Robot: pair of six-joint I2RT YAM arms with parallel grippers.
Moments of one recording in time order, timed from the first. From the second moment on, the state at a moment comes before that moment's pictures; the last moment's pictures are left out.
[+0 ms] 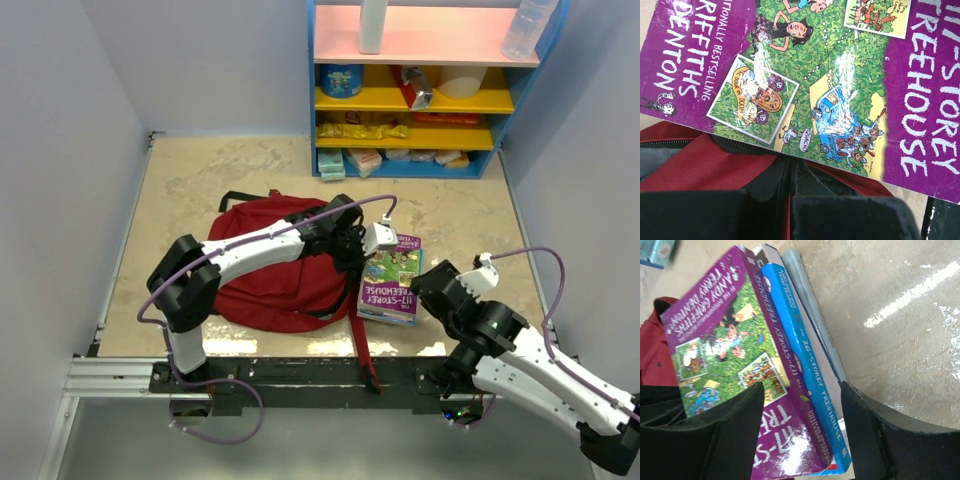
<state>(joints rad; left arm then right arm) -0.90 1.82 1.37 -0.44 0.38 0.37 0.84 0.58 0.58 -0.92 0.70 1.44</state>
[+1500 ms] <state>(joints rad) -0.92 1.85 1.45 -0.50 0.30 0.39 0.84 0.38 0.39 -0.63 0.58 1.35</state>
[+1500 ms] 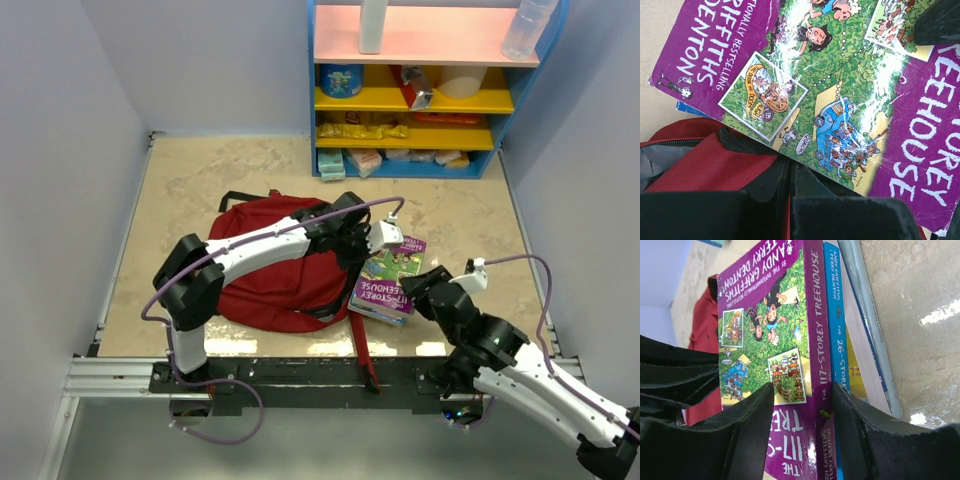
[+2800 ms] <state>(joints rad) -0.94 1.86 1.47 -0.54 0.27 0.40 0.84 0.60 0.56 -0.53 0.53 1.20</state>
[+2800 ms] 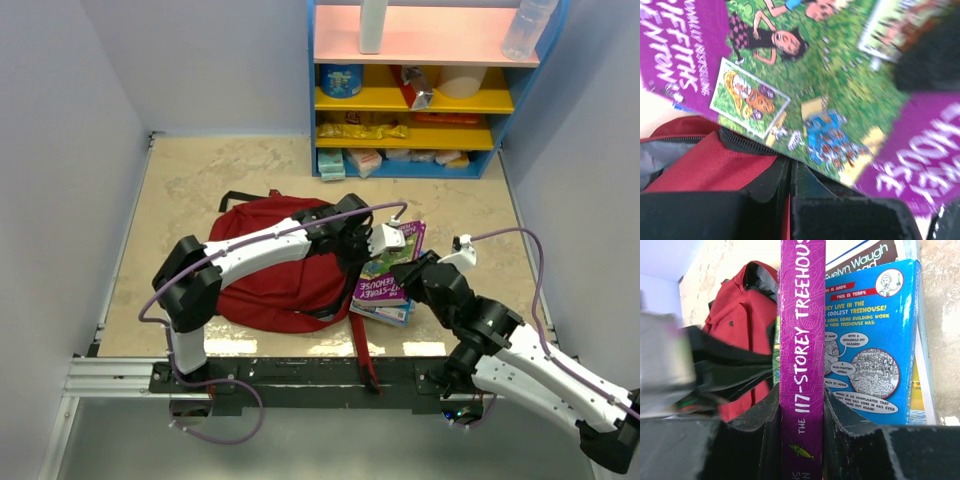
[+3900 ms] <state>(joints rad) -0.77 1.28 1.47 -0.88 0.14 0.53 0.85 0.94 0.64 -0.11 0.10 0.91</state>
